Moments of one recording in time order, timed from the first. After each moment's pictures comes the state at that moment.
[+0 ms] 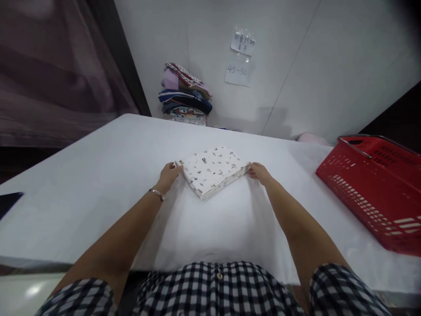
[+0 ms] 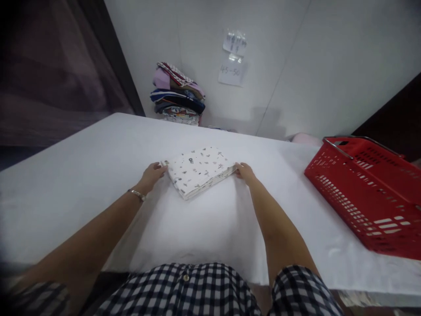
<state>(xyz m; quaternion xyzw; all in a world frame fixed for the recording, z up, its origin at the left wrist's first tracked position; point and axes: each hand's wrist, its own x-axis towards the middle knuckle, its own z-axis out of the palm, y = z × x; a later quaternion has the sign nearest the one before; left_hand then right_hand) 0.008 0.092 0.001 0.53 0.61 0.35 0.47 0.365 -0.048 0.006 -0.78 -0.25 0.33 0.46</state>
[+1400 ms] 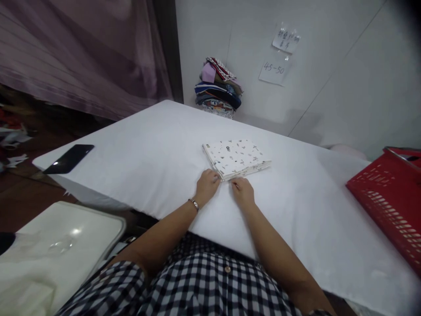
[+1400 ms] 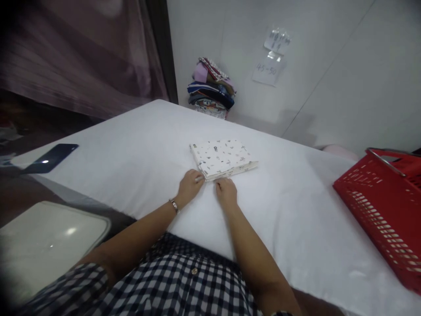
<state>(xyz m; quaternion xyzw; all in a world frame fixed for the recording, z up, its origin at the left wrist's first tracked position) 0.023 -0.056 -0.020 0.78 0.49 0.33 0.19 0.190 -0.113 -0.029 -0.68 -0.66 0.04 0.32</state>
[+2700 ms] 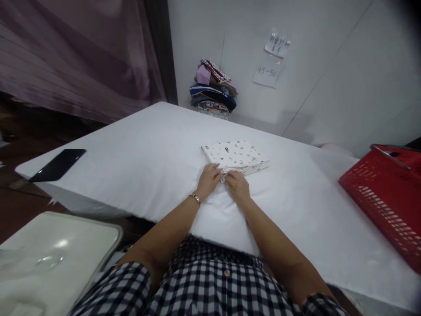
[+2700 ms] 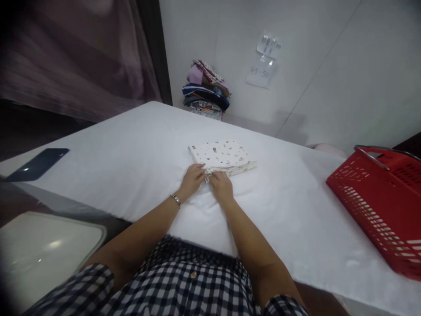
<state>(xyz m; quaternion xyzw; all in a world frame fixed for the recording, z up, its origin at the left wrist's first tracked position) 0.025 -0.020 -0.033 0.82 0.38 0.39 0.18 0.175 -0.092 -0.029 -0.61 -0.74 -0.09 0.29</state>
